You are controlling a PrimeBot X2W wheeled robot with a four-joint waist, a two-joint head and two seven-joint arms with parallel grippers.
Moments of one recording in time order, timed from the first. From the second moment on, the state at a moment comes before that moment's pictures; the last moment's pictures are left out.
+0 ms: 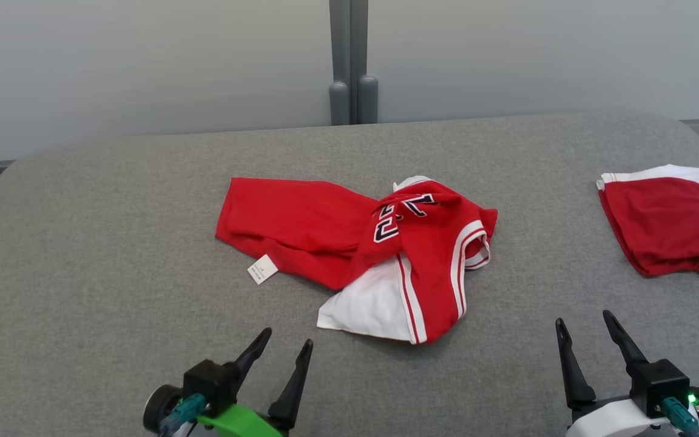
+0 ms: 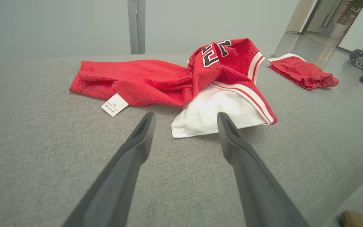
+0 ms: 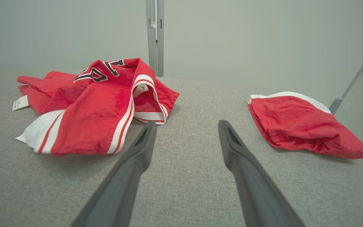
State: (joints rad) left arm -0.03 0.19 -0.45 0.27 -0.39 -0.13 -0.21; right arm 0.11 -0.05 -0.06 0.15 -0.04 0.13 -0.26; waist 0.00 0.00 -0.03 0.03
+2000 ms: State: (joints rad) left arm -0.68 0.41 -0.72 0.02 -1.10 -0.05 0.07; right arm 0.05 -0.05 -0.06 0.16 0.00 0.13 -0.26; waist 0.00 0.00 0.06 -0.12
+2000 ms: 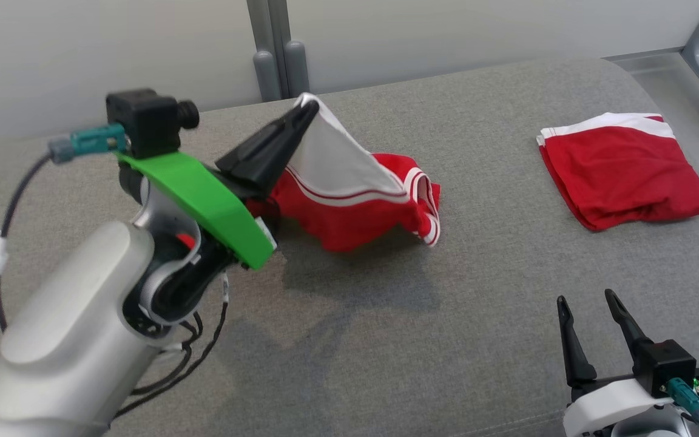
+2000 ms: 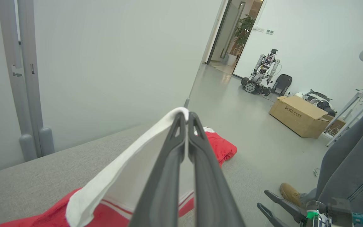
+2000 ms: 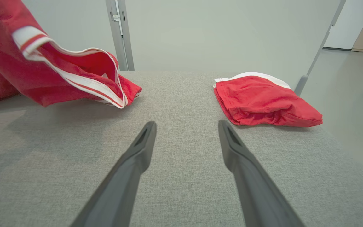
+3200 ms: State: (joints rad) left arm -1.00 0.05 -0.84 0.47 -1.30 0.23 0.08; right arm -0.20 -0.05 0.11 0.18 0.19 0.13 -0.26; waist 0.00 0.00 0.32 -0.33
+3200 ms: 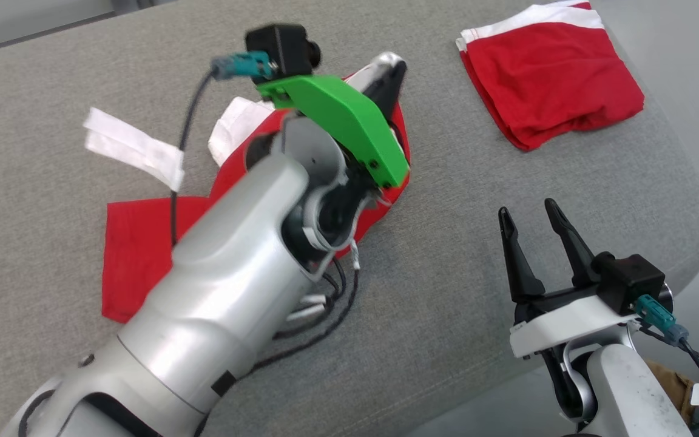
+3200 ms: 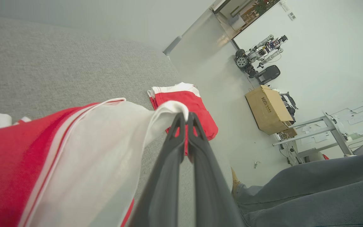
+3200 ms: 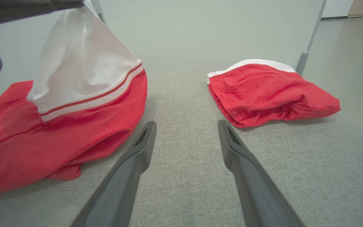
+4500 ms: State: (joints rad) left arm -0.83 0.28 -1.21 0.18 -1.33 0.23 -0.26; right arm -0.03 -0.05 -0.06 0.15 0.07 0.13 -0.26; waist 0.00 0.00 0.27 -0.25
